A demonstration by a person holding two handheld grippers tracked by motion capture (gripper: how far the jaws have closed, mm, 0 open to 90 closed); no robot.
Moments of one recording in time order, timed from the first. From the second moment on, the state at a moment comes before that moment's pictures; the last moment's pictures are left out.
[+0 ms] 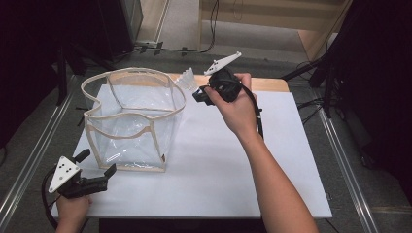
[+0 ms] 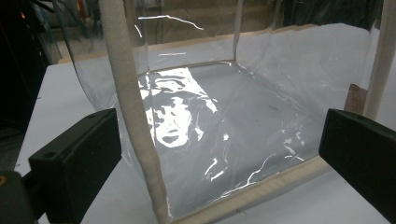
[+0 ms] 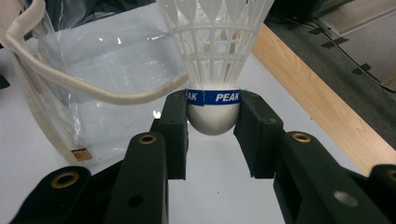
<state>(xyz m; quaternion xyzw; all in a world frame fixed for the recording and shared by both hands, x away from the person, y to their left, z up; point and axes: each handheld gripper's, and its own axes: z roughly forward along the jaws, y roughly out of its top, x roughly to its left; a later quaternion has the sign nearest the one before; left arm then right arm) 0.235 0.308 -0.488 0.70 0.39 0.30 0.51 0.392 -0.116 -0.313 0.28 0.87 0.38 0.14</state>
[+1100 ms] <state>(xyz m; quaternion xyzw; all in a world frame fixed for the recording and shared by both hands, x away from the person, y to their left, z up) 0.235 0.309 -0.488 0.70 0.39 0.30 0.51 0.393 -0.079 -0.304 0.25 0.88 0.39 0.12</state>
